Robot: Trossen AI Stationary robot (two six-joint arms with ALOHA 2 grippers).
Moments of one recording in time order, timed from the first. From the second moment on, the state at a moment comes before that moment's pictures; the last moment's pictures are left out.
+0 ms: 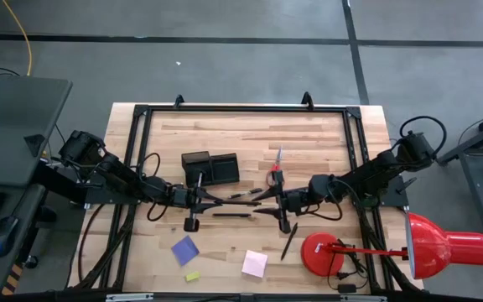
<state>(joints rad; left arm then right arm) -0.26 1.53 0.33 1.44 -0.23 0.24 0.31 1.53 0.64 1.05 0.05 -0.42</state>
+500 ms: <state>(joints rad) -0.26 1.53 0.33 1.44 -0.22 0.24 0.31 1.53 0.64 1.12 0.00 -0.43</state>
